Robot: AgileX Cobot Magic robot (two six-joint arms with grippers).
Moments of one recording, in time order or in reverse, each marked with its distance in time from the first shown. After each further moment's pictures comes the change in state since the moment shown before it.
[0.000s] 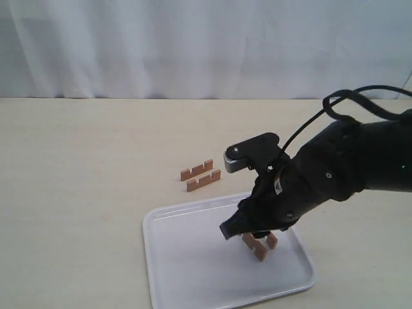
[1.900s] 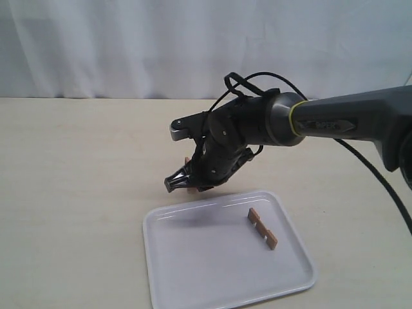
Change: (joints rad) left arm 0.000 0.000 0.000 0.000 0.000 0.000; right arm 0.002 0.490 -0.594 0.039 0.095 0.002
